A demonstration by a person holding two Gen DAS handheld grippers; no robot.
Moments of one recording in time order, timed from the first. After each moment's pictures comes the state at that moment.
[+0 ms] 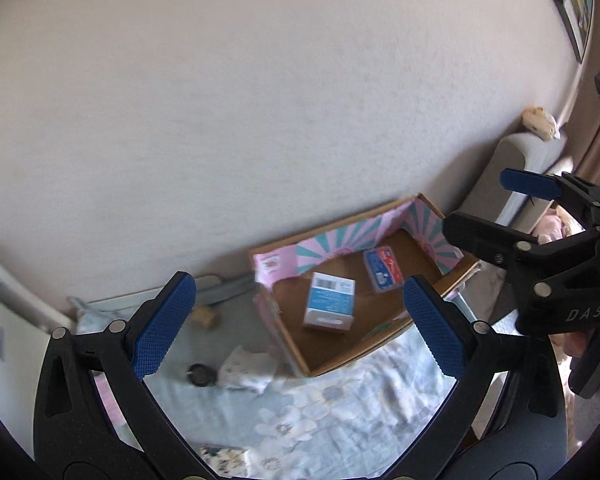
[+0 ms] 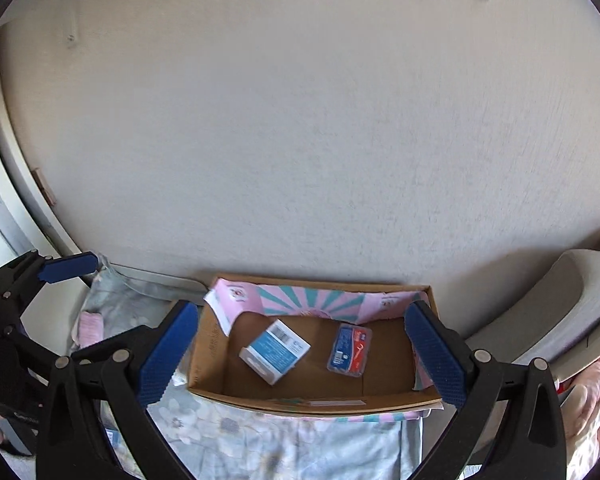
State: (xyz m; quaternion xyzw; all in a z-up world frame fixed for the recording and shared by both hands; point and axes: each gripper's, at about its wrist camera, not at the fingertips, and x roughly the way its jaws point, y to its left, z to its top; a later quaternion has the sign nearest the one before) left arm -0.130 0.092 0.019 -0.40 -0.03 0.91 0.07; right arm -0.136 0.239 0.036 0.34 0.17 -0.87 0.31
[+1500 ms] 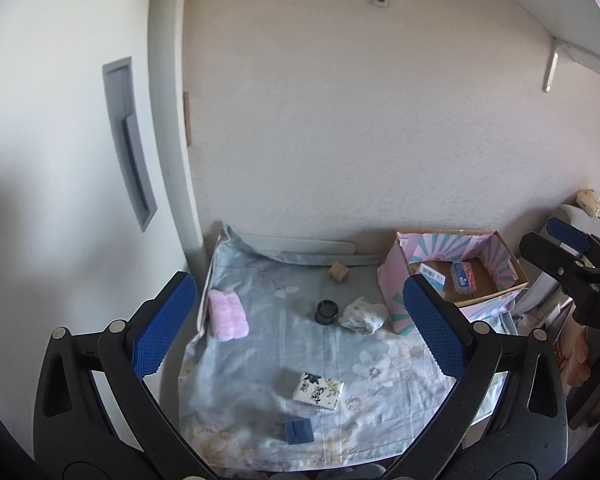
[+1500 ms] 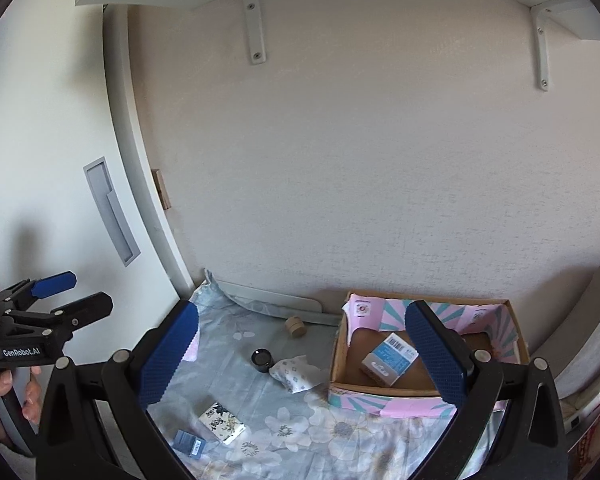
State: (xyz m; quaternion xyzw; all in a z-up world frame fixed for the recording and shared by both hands) left arm 0.063 -0.044 0.017 -0.32 -0.14 0.92 -0.16; right arm 0.011 0.201 0.026 0.25 0.15 -0.85 0.44
